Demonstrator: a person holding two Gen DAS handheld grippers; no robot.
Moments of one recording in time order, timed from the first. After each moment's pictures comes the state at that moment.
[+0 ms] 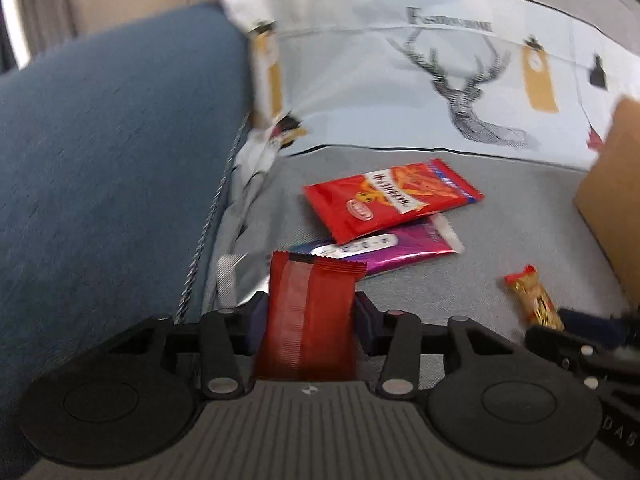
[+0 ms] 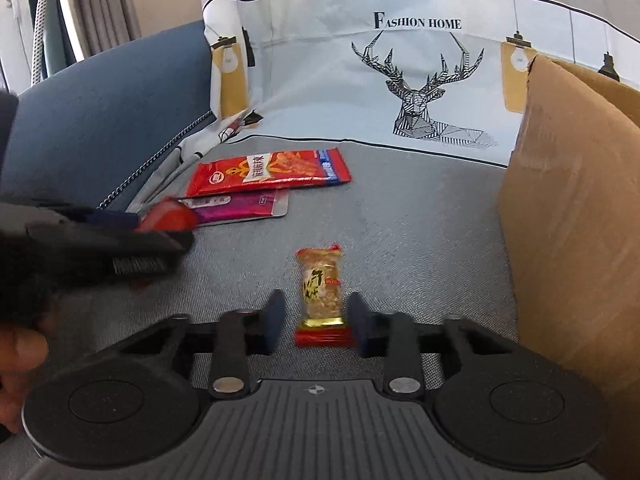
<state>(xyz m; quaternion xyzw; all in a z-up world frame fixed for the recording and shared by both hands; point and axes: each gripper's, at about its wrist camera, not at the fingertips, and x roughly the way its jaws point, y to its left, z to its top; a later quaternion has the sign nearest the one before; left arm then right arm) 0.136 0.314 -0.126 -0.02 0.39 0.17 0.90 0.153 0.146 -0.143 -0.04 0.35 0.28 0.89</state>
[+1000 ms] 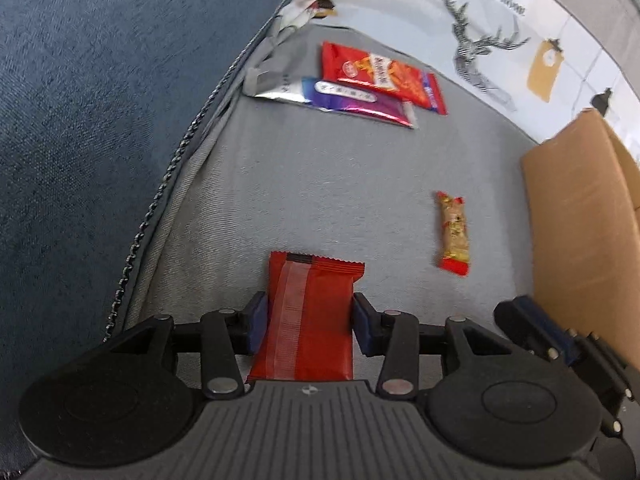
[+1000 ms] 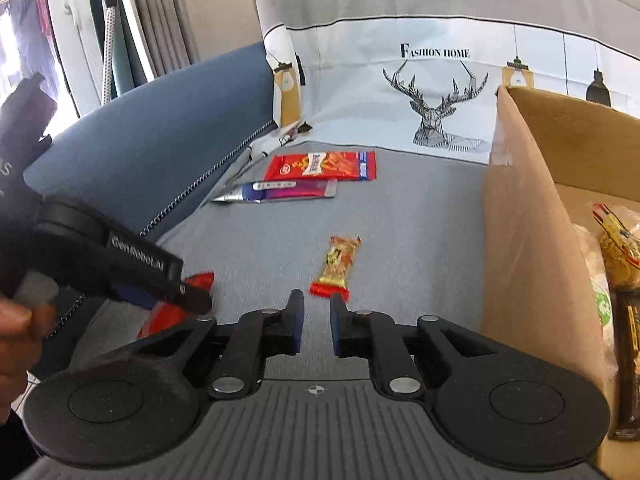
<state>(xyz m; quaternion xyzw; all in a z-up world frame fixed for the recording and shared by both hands) 0.048 0.296 -0.099 -0.22 0.51 0.17 0.81 0.069 0.089 -0.100 -0.03 0.32 0.34 0.88</state>
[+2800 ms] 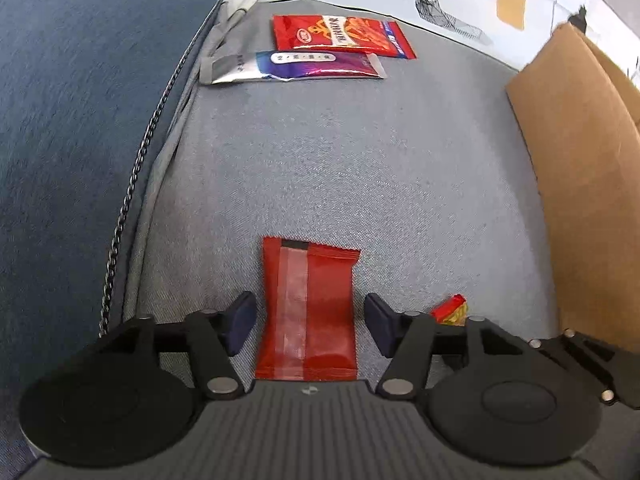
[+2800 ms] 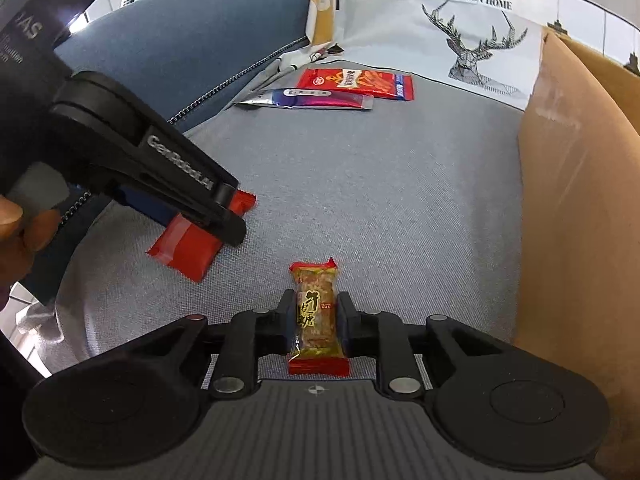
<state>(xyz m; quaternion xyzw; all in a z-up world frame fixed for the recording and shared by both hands) 0.052 0.267 -0.105 -0.12 0.55 0.13 0.81 0.040 0.109 -0.131 -0.12 0.39 0.35 0.84</state>
